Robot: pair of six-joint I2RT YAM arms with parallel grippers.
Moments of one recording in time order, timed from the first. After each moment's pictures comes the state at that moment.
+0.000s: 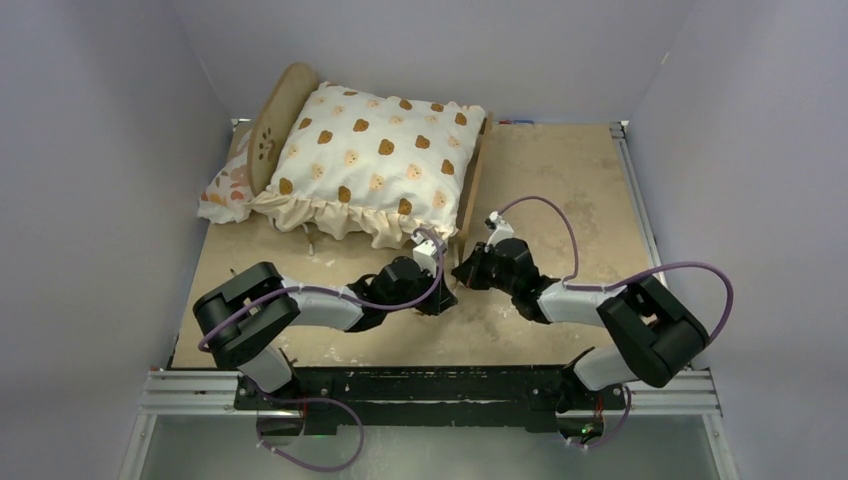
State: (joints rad) left arm -0.97 1.61 0.58 0.55 0.08 -0.62; right arm 0.62 1.44 0.43 0.52 -0.09 0.71
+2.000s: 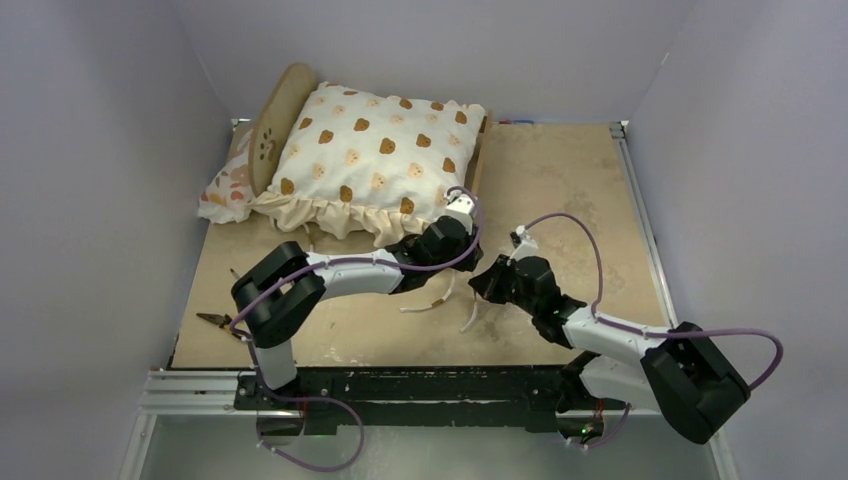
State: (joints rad) left arm -0.96 1.80 1.08 0.22 -0.20 -0.52; right arm 0.62 1.13 0.26 0.38 -0.02 0.80
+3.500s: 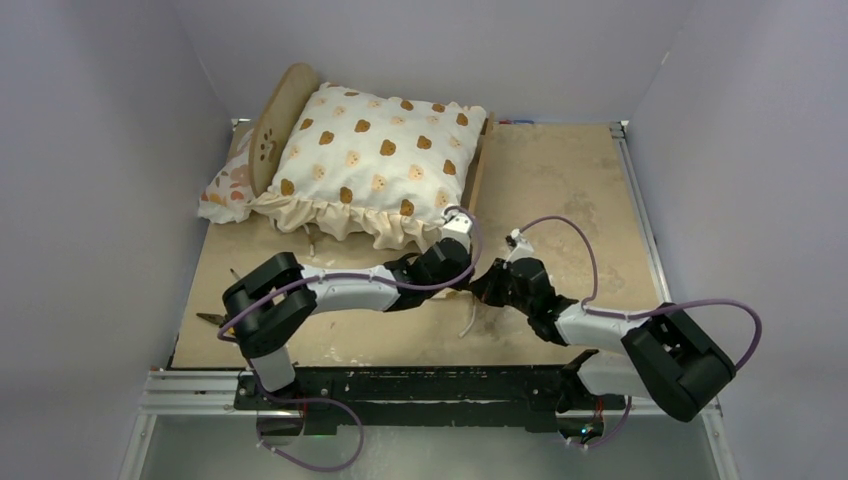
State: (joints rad) left arm -1.05 1.74 0.95 0.19 -0.31 -0.60; right arm 0.62 1.24 0.24 0.46 -0.02 0.80
